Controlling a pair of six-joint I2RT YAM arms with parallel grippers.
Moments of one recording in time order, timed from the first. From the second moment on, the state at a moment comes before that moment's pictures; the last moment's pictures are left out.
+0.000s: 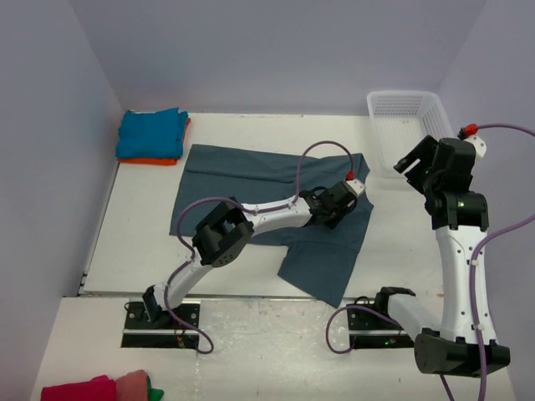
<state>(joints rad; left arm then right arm) -1.06 2.35 1.88 -0.40 -0.24 -0.19 -0.09 1.00 1.27 -0.83 0.19 0.60</state>
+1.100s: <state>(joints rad) -1.09 2.42 1.97 -0.42 -0.23 -0.17 -0.12 1.00 1.22 -0.82 0.11 0.60</state>
